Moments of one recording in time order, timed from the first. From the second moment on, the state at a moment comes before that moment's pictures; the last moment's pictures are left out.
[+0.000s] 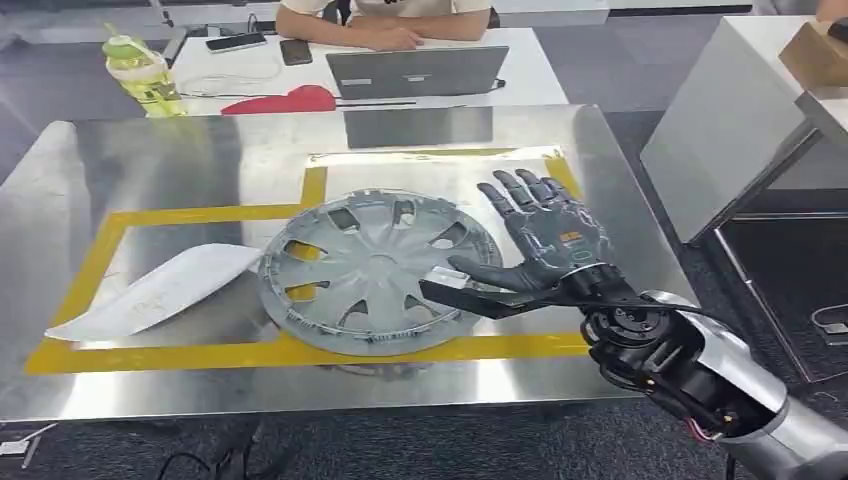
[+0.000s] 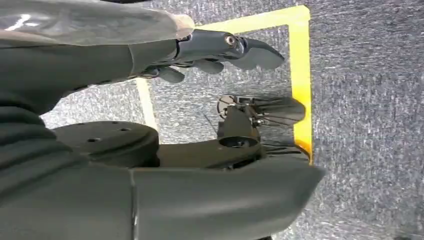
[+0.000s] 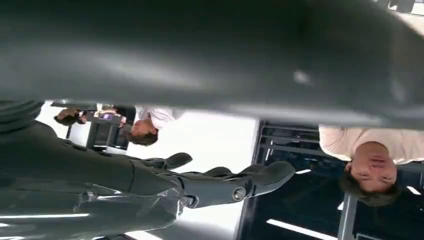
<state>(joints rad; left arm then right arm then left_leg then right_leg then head) -0.15 0.06 -0.87 -0.22 0.82 0.16 -0.09 -0.58 -0.26 0.93 -1.47 0.99 0.17 0.11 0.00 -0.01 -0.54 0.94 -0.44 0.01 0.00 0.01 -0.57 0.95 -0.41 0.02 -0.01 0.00</state>
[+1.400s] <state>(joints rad) -0.15 0.06 -0.87 -0.22 0.81 0.14 -0.10 -0.50 -0.26 0.85 -1.47 0.78 0.11 0.05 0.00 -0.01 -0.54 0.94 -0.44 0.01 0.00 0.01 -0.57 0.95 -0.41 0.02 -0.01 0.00</state>
